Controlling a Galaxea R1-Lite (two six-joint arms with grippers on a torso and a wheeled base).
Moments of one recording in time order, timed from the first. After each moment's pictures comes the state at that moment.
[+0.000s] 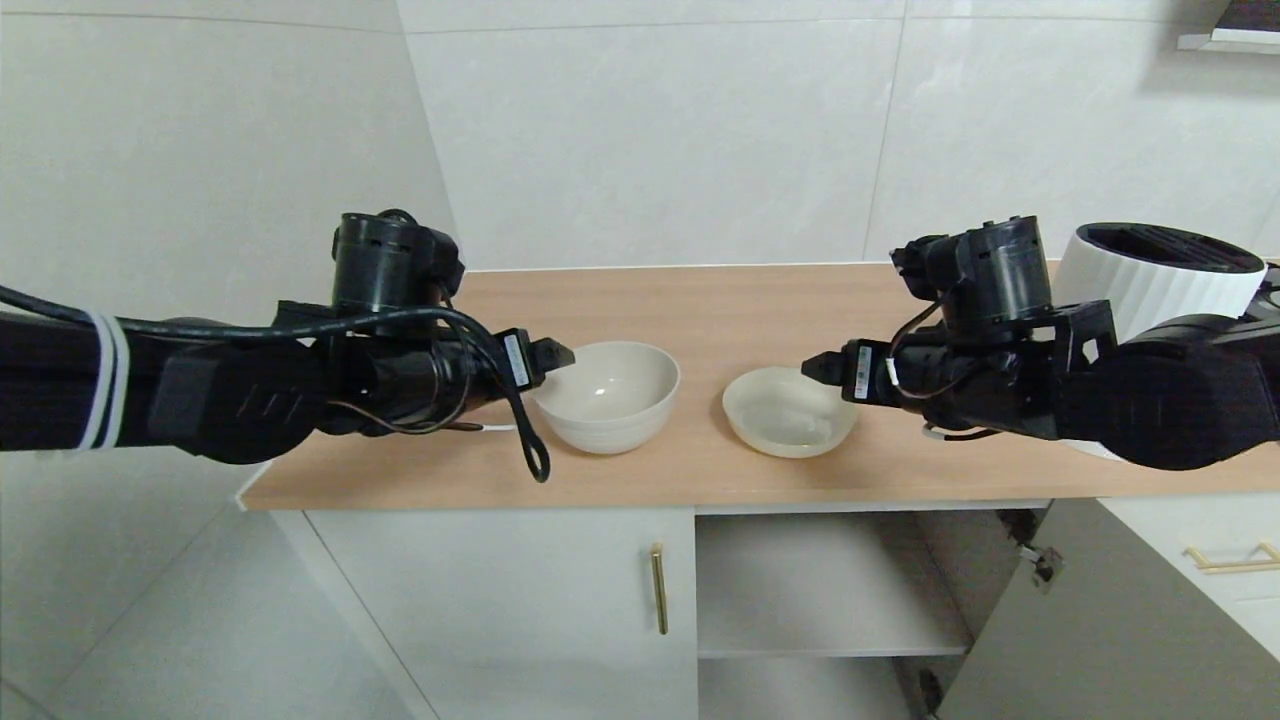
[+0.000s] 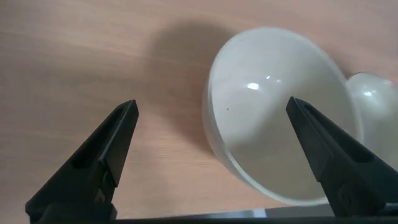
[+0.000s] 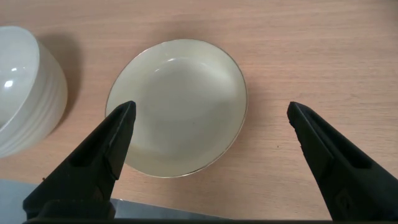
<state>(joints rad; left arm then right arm) -0.37 1.84 -1.21 -0.13 0.12 -0.48 0.52 1.84 -1.24 -0.16 -0.27 0.36</state>
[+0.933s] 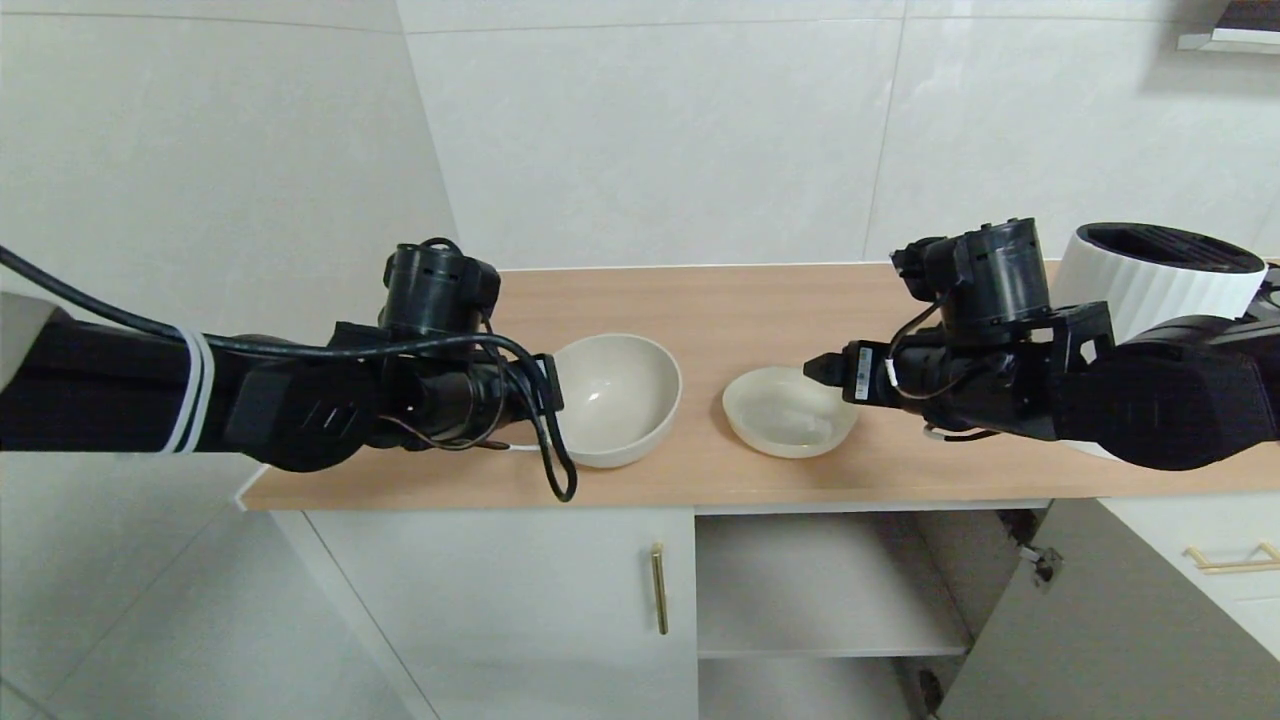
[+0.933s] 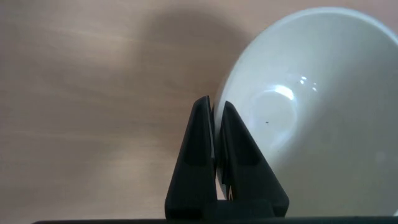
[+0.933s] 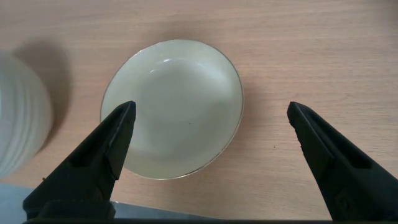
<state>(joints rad) -0.39 1.90 -1.22 -0.13 0.15 -0.46 0.52 1.84 -1.24 -0.16 -0.28 0.35</state>
